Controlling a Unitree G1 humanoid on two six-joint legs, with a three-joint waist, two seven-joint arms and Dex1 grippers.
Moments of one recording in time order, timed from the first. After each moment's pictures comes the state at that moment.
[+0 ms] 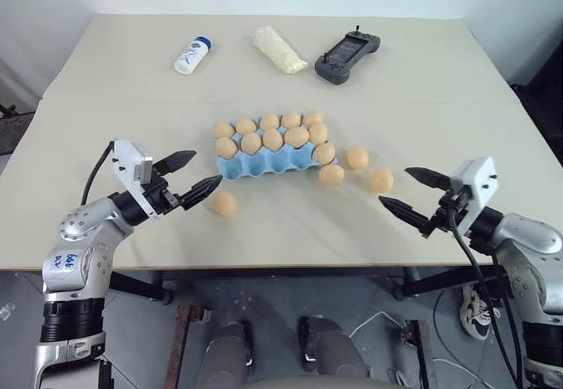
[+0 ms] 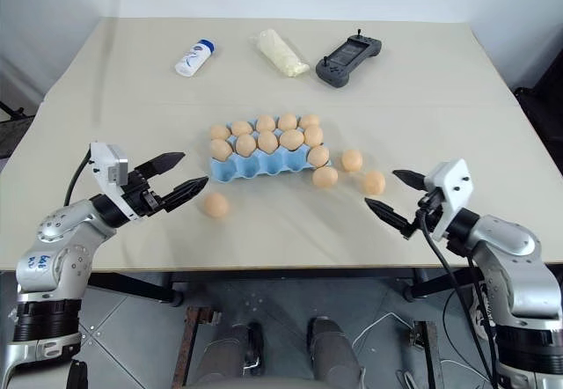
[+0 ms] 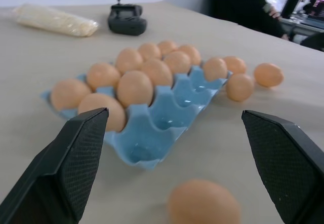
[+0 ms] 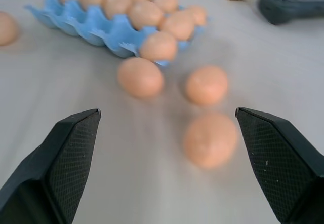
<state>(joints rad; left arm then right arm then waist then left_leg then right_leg) -0.30 0.56 0.22 -0.02 -0.53 0.30 -0.83 -0.09 -0.65 -0.29 -0.21 0.46 0.38 0.81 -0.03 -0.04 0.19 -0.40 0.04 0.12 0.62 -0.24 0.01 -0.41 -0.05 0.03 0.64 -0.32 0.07</state>
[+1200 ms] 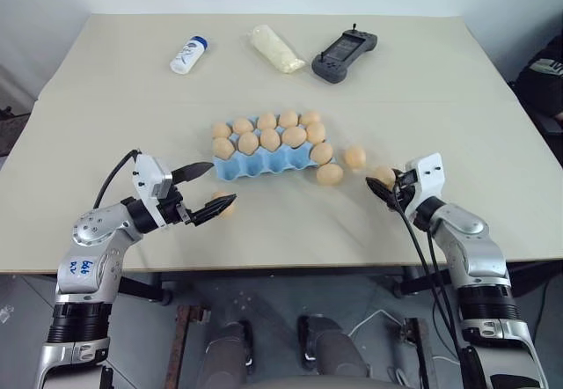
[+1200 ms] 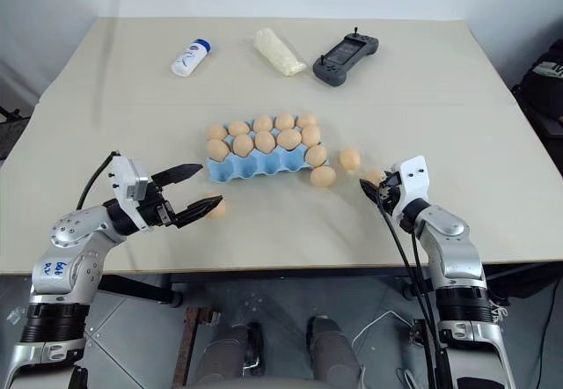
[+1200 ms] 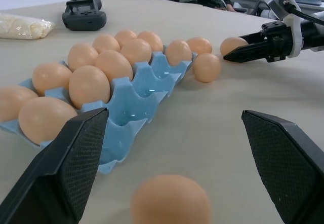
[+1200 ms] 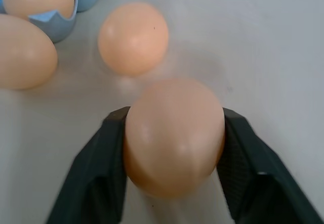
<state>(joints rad) -0.25 0.57 0.16 -0.05 -0.48 0.22 -0.88 -0.37 -0.45 -0.13 0.19 0.27 0.29 0.57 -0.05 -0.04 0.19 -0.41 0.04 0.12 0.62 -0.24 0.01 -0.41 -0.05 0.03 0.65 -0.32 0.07</state>
